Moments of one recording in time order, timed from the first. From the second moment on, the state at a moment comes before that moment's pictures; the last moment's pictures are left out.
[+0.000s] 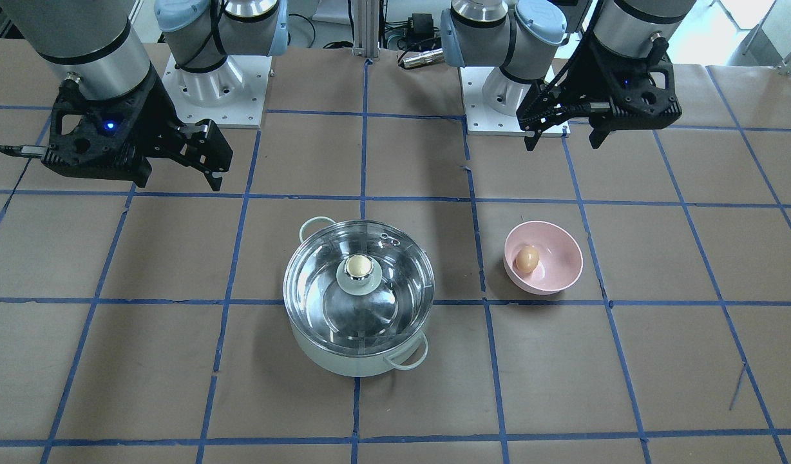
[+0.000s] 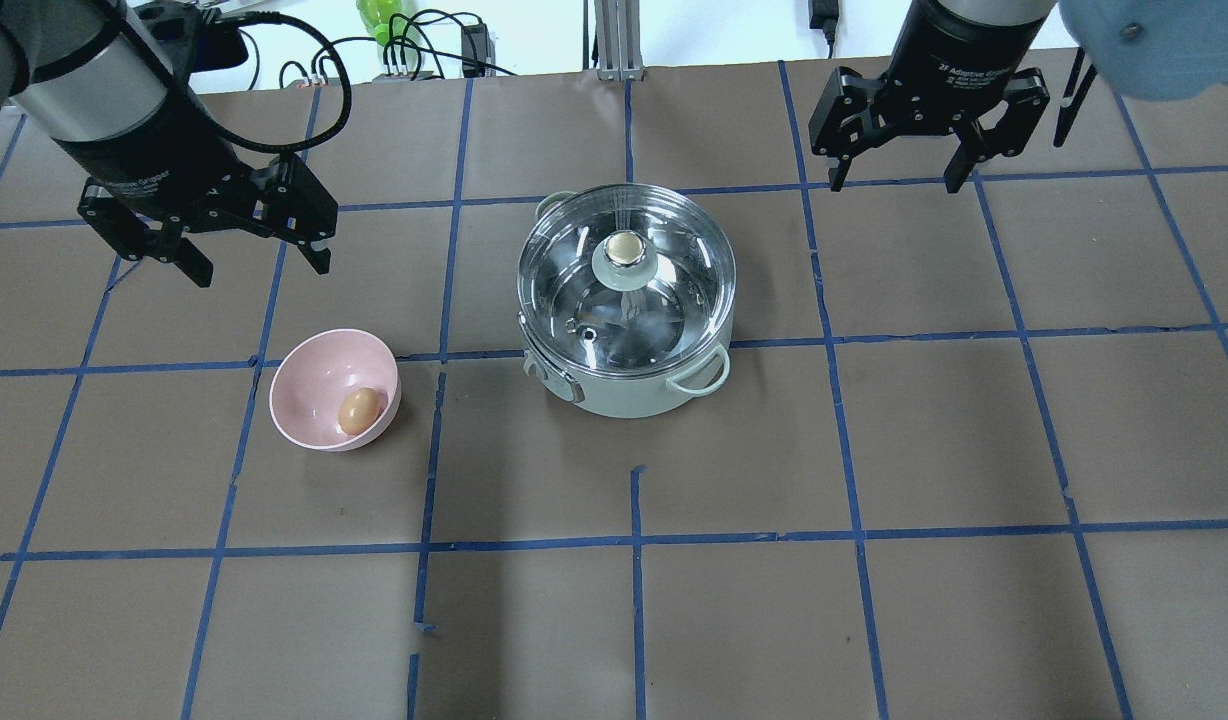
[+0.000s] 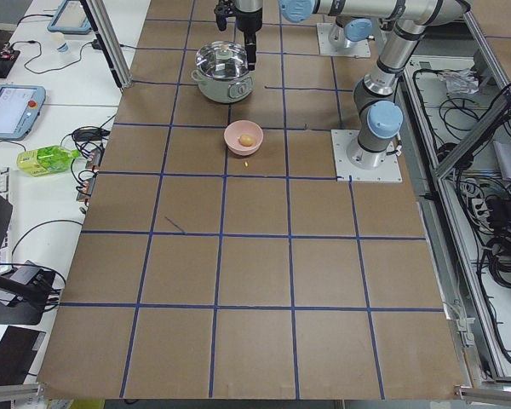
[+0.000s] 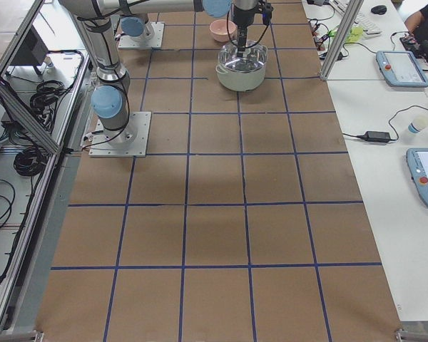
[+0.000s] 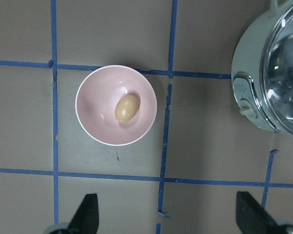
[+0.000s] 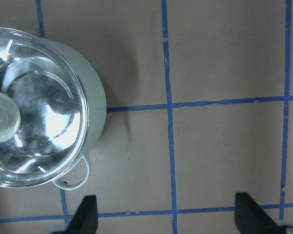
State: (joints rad) left arm -1.51 -1.51 -1.57 -1.66 1.57 -0.01; right arm 1.60 -1.47 1.44 -1.53 -1.55 0.08
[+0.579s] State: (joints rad) left arm -1.51 -1.50 -1.58 -1.67 1.57 -0.01; right arm 1.60 -1.47 1.44 -1.52 -1.55 0.09
